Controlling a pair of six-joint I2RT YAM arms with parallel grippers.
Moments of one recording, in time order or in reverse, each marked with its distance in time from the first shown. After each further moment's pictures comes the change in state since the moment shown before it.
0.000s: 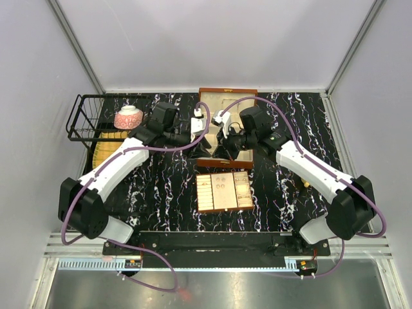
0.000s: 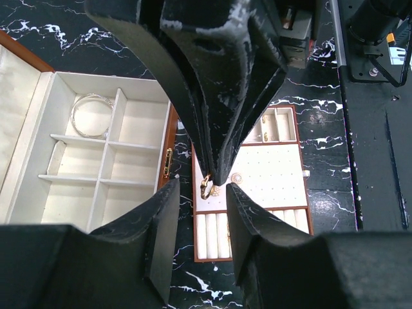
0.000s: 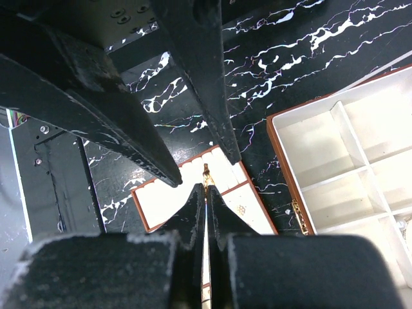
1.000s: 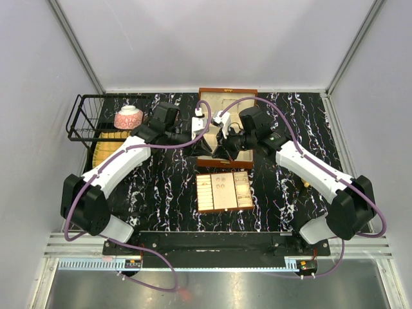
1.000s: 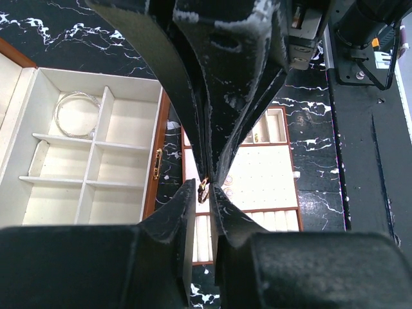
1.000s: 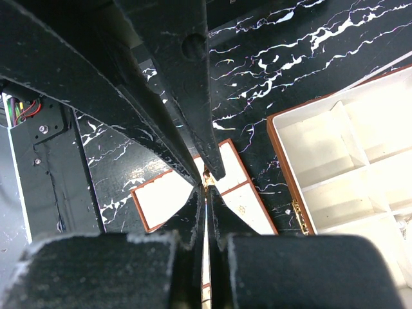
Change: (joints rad) left arm 0.005 0.034 0.008 -0.007 0.036 -0.020; right arm 0.006 0.000 0.000 0.000 0.007 0.000
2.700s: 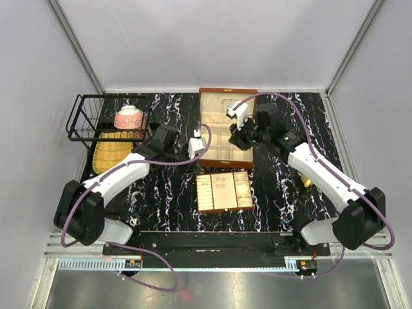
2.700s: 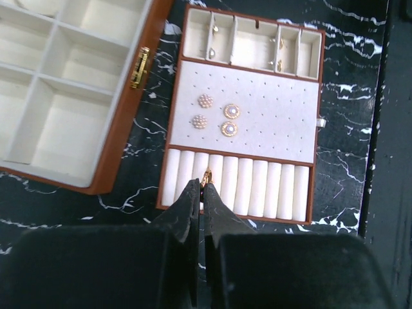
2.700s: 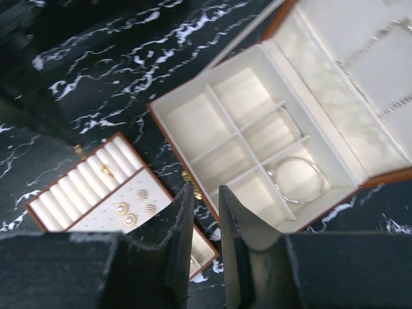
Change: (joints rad) left arm 0.001 -0.089 -0.287 0.090 -0.203 -0.049; right arm -0.070 -0.096 -0.019 0.000 0.266 -0.114
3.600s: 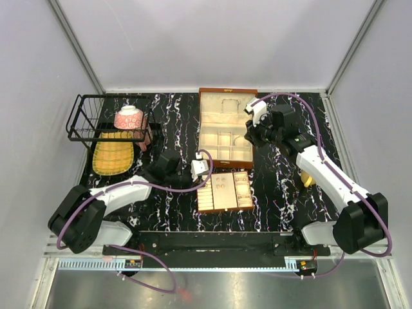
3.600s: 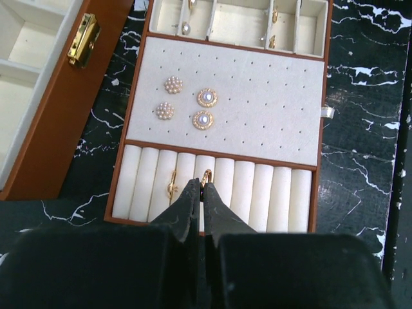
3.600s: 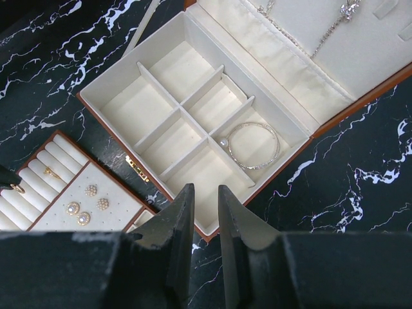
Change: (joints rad) left arm -0.150 -0.073 -0.374 0.449 -0.147 -0.108; right arm -0.179 -0.043 -0.113 0.079 0.031 0.032
